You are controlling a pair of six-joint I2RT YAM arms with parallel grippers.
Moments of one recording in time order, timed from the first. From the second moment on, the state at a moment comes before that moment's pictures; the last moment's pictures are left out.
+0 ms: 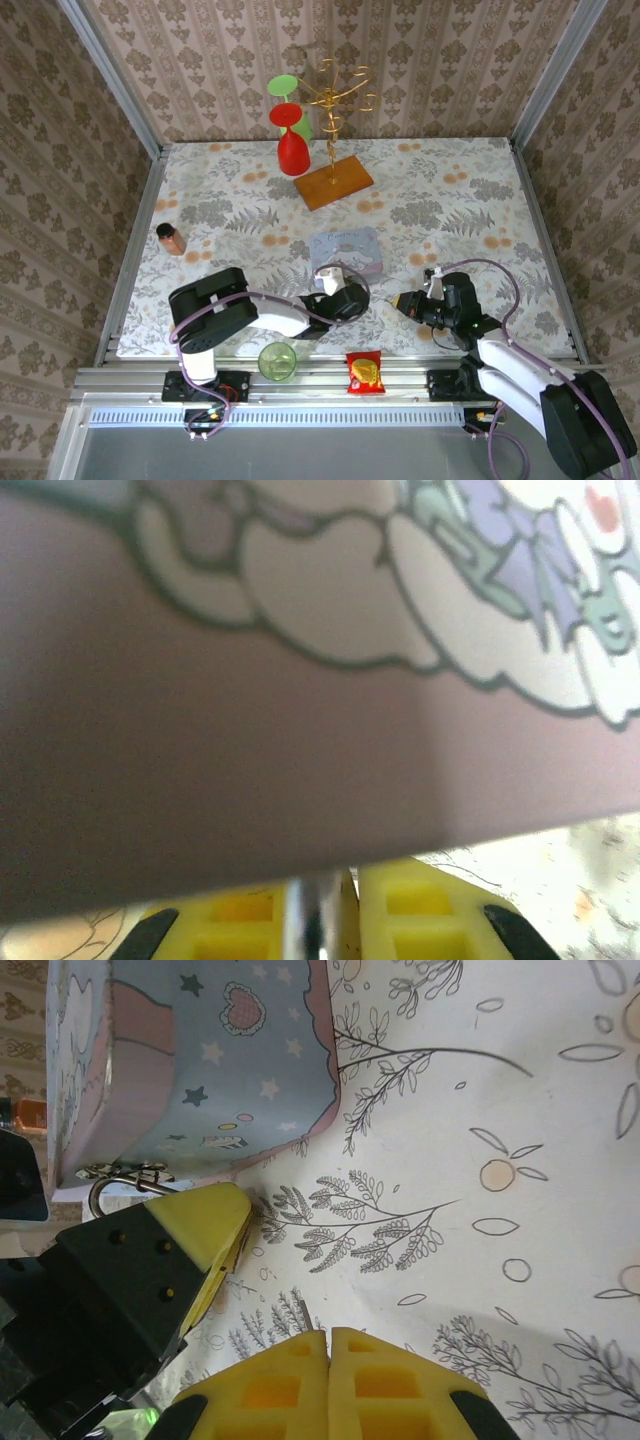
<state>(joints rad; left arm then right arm) -1.25 1.82 0.74 0.35 -0.43 -1.27 0.29 0.89 0.08 0.14 -0.51 0.84</state>
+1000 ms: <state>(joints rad) -1.21 1.90 0.52 1.07 -0.23 -1.25 0.38 1.16 0.04 0.63 -0.53 1.08</state>
